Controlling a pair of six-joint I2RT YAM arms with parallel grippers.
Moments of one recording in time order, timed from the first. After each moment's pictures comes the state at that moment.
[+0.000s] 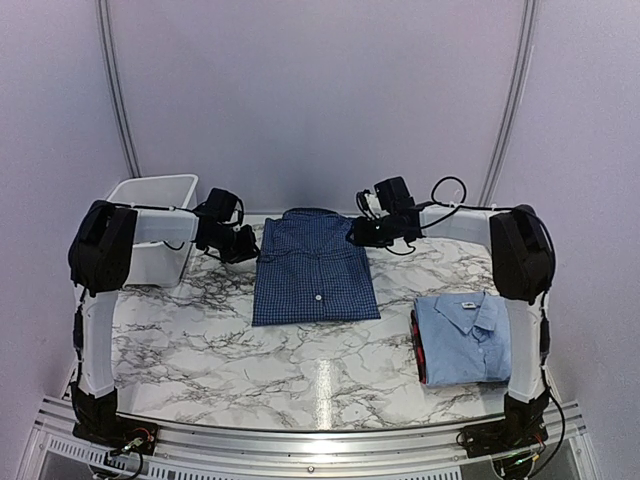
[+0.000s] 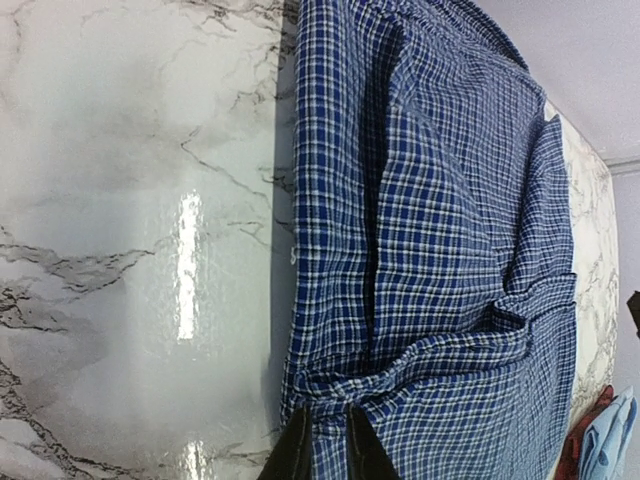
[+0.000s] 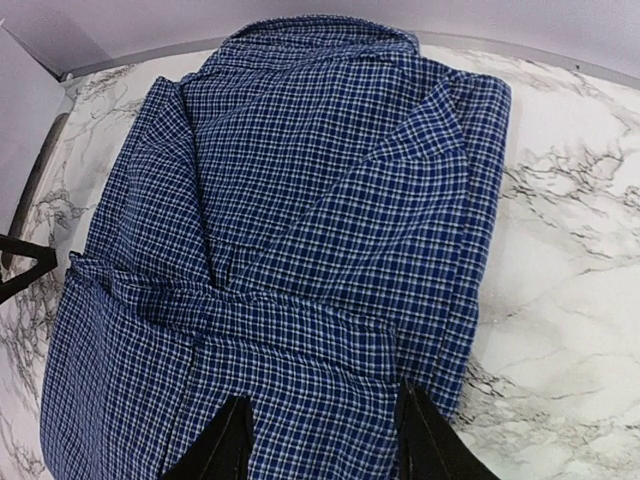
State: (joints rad) left arm -0.39 2.19 1.59 -0.26 0.24 -0.64; right arm 0.47 2.15 1.68 -0.26 -0.16 0.32
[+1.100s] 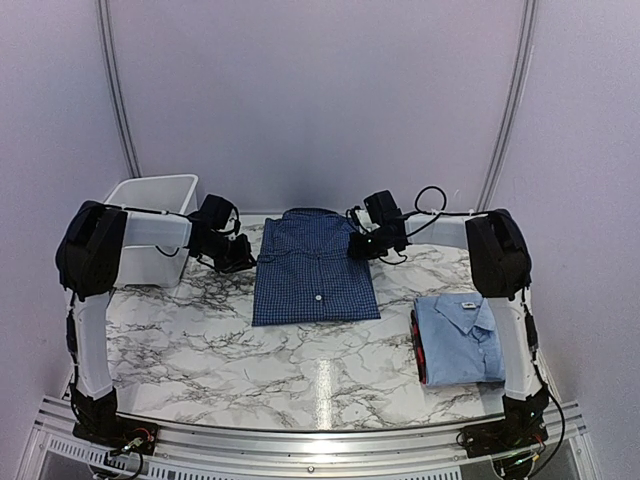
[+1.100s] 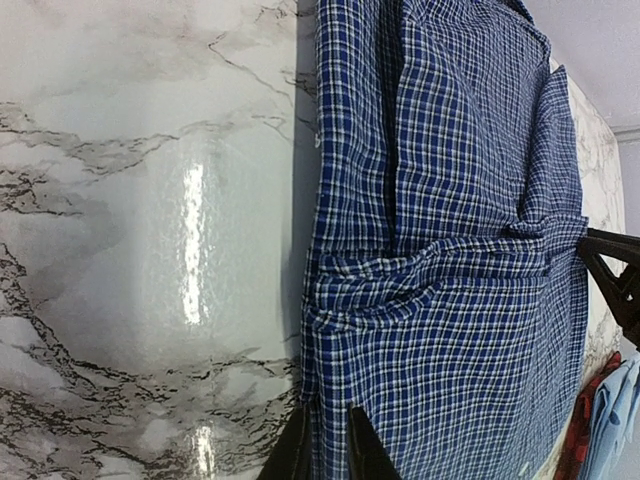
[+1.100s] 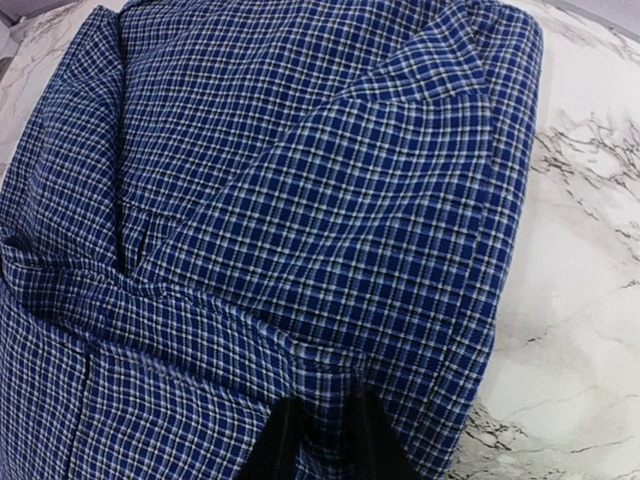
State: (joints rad) left arm -0.39 2.09 1.45 -0.28 0.26 -0.62; right arm 0.47 2.33 1.80 -0.31 -0.14 0.23
